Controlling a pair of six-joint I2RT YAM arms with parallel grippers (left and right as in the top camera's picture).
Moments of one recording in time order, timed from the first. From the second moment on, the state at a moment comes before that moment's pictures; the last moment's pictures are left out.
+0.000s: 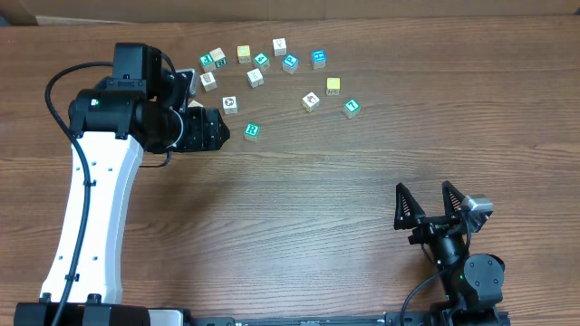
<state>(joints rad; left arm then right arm) -0.05 1.54 1.56 -1.23 0.28 -0.11 0.11 0.01 0.04 -0.09 -0.07 0.36</state>
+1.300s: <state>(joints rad) -0.05 1.54 1.56 -1.14 0.17 -0.20 0.11 0.01 0.04 -0.09 -0.07 0.36</state>
